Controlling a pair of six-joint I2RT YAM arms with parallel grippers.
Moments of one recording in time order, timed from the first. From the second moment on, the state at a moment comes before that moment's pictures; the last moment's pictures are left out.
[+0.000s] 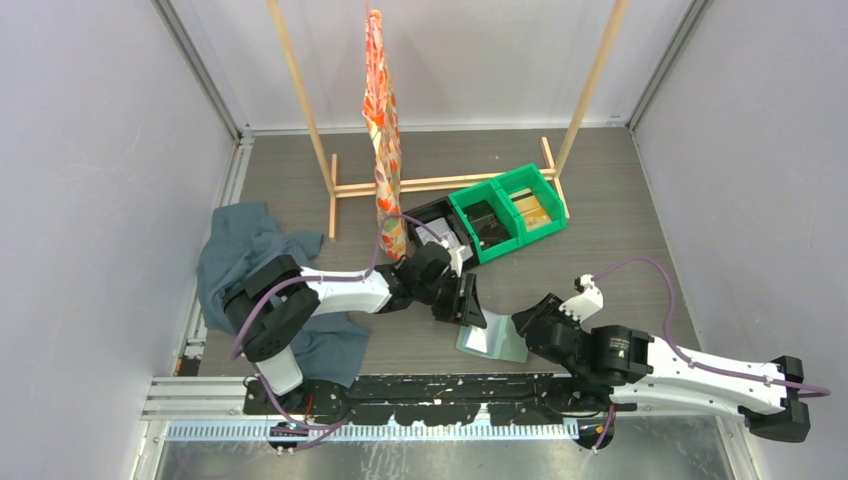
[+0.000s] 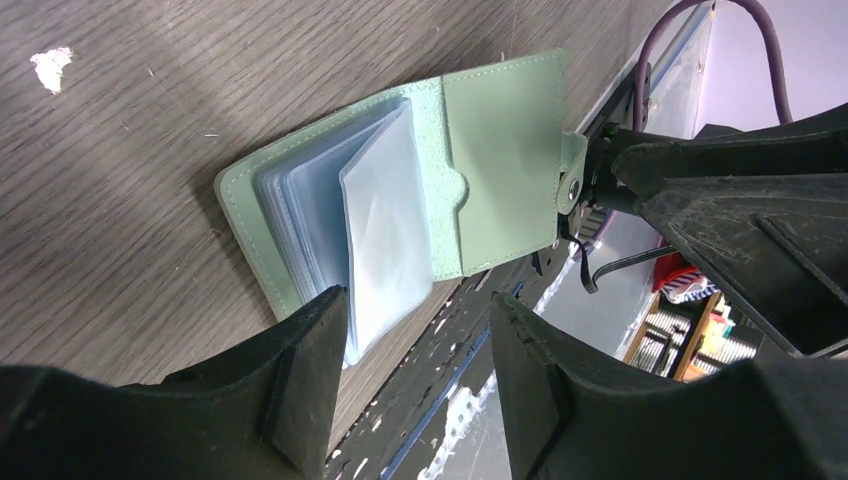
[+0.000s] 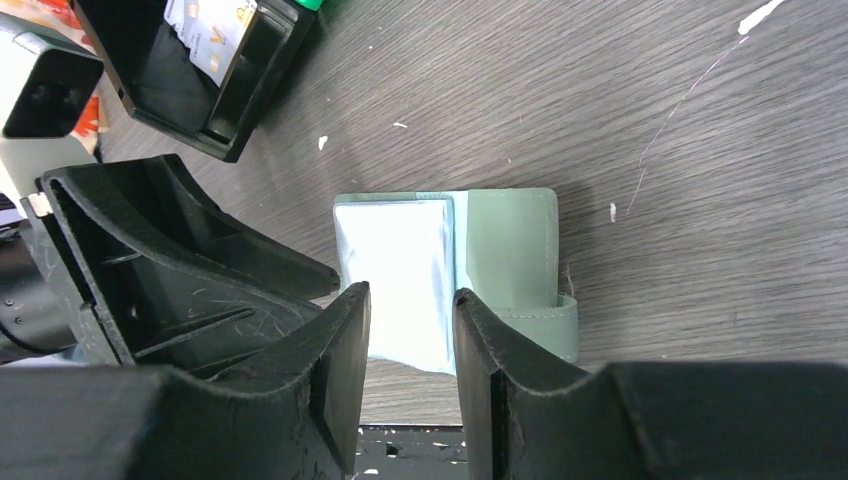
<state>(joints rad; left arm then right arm) -0.97 1.69 0.85 0.12 0.44 -0.85 1.28 0.52 0.45 -0.92 0.74 1.62</state>
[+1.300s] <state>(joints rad) -1.13 1.83 0.97 0.23 0.53 -0.93 1.28 0.44 0.45 -1.04 0.77 1.65</state>
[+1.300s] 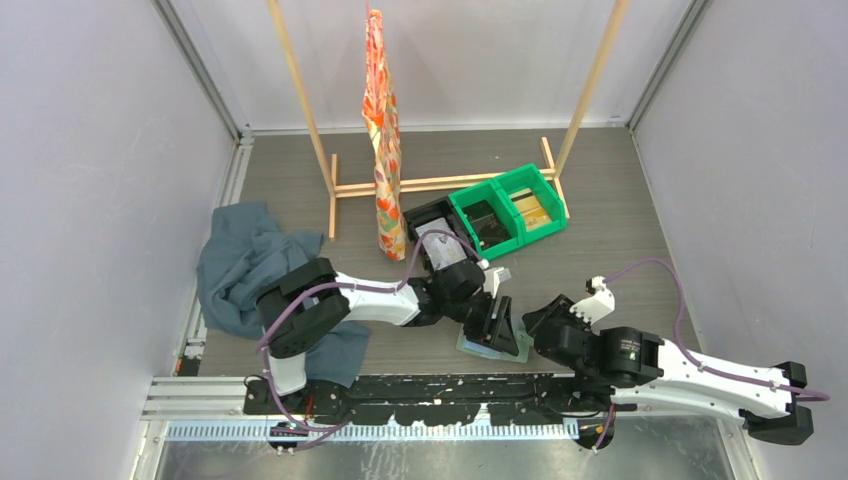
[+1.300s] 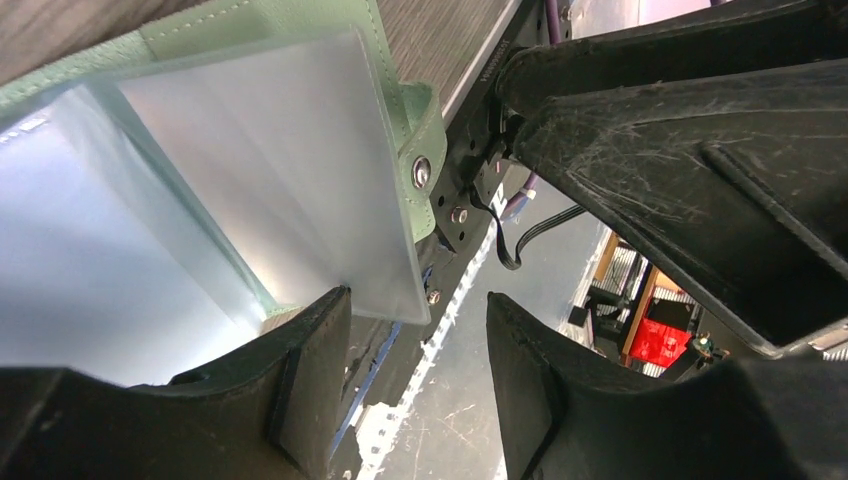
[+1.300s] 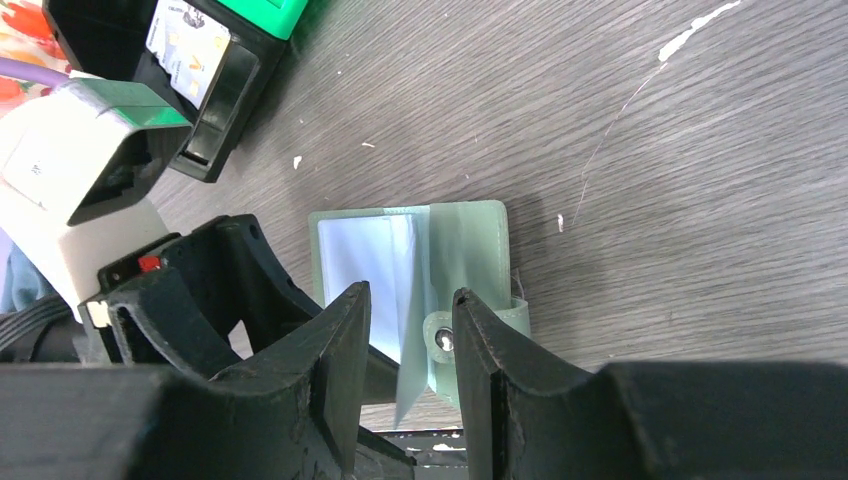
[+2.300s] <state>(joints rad) -1.15 1.95 0.99 0.32 0.56 -0.98 1.28 0.59 0.37 -0.86 0.73 1.67</state>
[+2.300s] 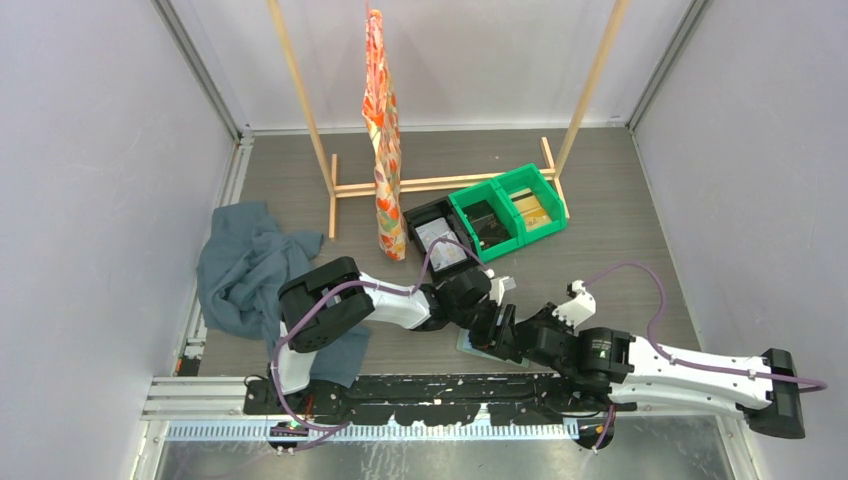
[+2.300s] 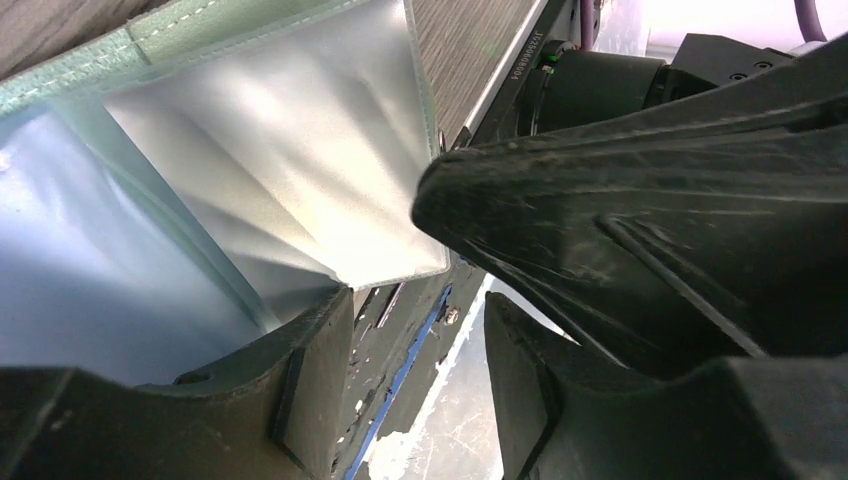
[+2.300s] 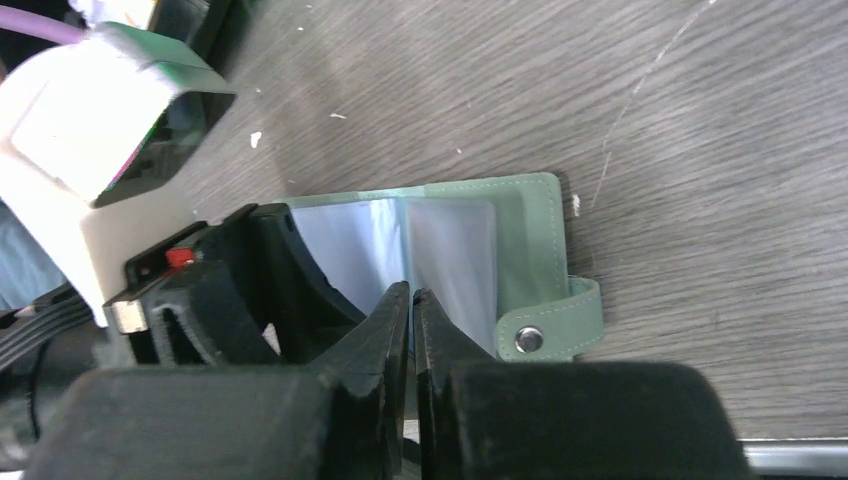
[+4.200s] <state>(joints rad) -1.03 1.75 0.83 0.19 0.46 -0.92 1.28 0.69 0.24 -0.71 0.67 1.81</state>
